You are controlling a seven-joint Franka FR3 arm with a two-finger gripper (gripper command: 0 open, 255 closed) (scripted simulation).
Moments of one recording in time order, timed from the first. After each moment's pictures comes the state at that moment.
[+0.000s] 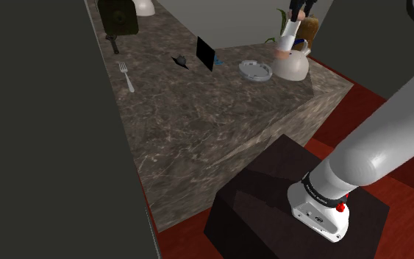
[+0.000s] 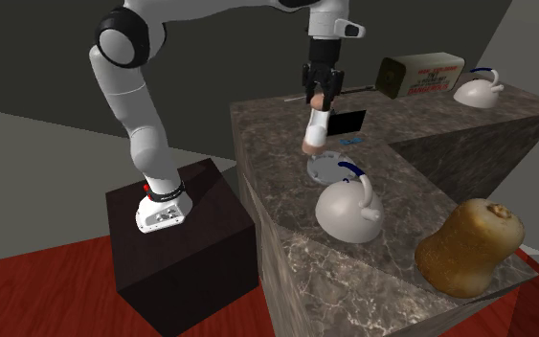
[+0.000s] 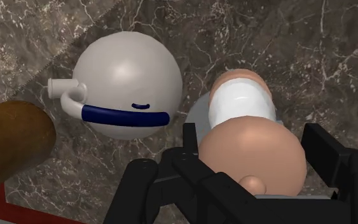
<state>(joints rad) -0.12 -0.03 -0.40 -1.56 -0.17 1.50 -0.43</state>
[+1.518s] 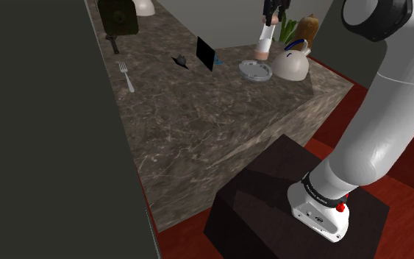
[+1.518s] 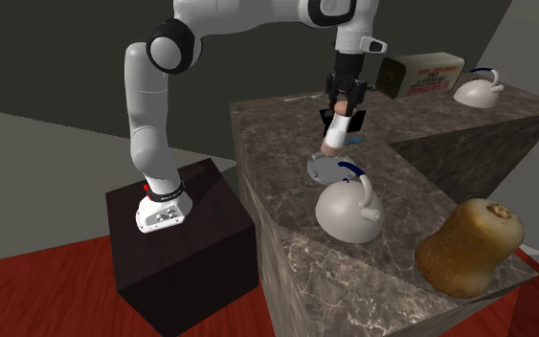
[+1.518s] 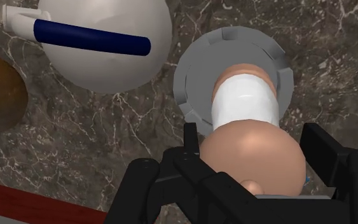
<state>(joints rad) -0.13 0.27 -0.39 -1.31 -0.06 1.53 -0.41</state>
